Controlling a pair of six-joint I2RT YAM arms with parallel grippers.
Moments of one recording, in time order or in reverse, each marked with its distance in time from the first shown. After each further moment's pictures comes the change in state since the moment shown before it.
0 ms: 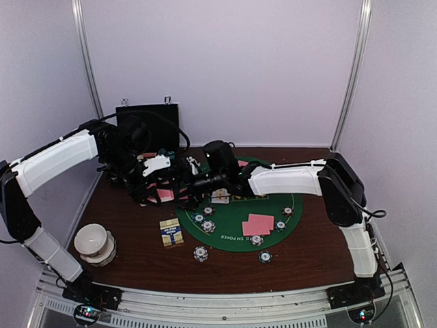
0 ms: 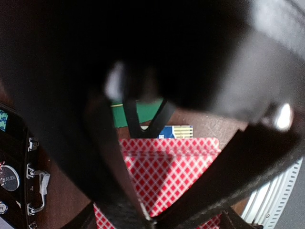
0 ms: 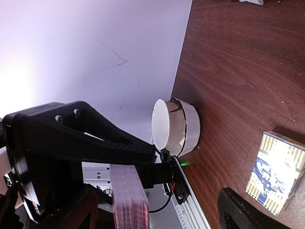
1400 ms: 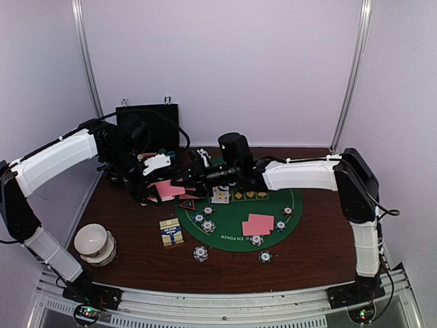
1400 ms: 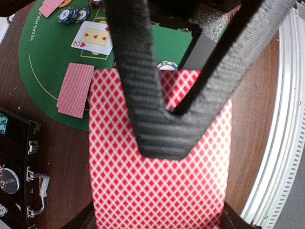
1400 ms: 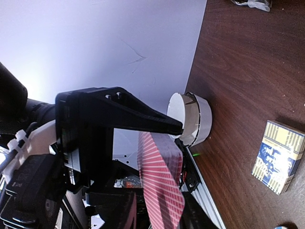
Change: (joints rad) left arm 0.000 0.000 0.009 -0.002 0.019 0.000; right arm -0.058 -0.111 -0.122 0.067 -0.089 0.027
